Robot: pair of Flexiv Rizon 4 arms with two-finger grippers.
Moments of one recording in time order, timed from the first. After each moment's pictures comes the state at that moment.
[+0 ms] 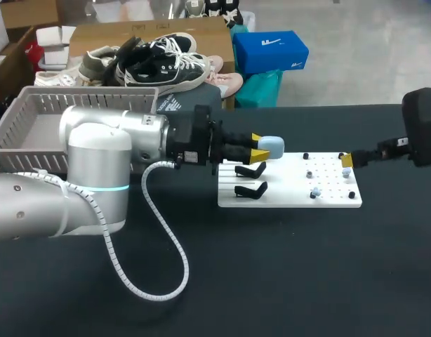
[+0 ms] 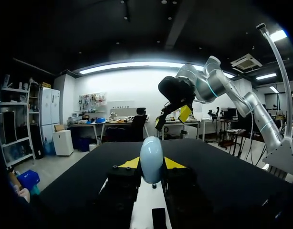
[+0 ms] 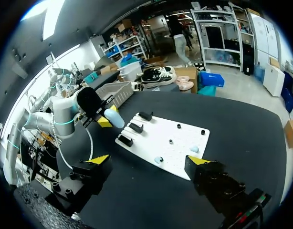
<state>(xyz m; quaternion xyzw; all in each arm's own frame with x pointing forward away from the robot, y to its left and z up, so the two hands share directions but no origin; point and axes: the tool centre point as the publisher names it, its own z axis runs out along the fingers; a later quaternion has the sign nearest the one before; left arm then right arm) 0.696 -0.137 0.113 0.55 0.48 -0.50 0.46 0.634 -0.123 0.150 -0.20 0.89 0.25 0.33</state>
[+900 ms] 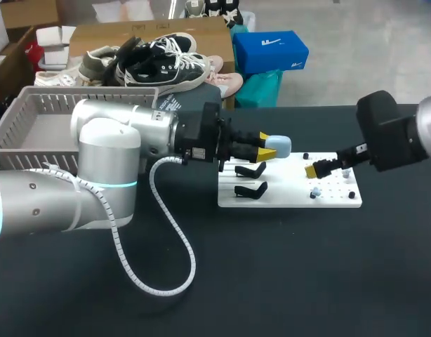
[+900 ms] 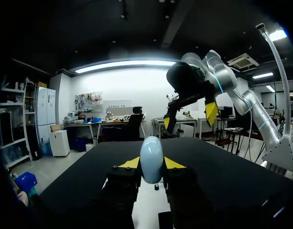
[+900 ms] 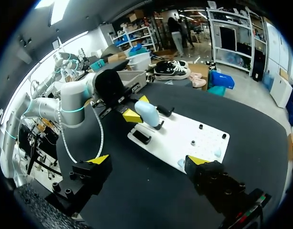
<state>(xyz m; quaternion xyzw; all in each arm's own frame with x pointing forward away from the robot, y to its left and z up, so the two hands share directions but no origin) 0.704 -0.150 0.109 0.56 0.48 -0.50 0.45 0.623 -0.062 0.145 -0.25 0.89 0.23 0.30</state>
